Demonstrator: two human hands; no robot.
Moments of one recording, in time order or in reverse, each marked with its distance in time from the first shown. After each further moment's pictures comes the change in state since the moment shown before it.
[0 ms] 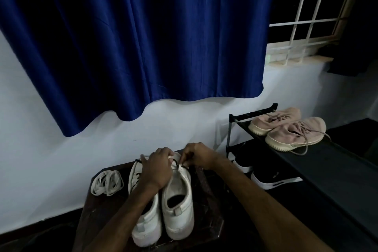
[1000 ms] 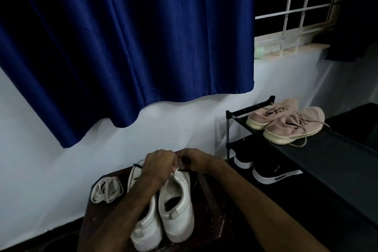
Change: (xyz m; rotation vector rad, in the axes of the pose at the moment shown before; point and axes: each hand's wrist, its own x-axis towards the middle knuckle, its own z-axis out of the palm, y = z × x) left_hand 0.017 0.029 -0.016 0.500 -0.179 0.202; right_hand 0.006 0.018 0.020 0.063 0.000 -0.043
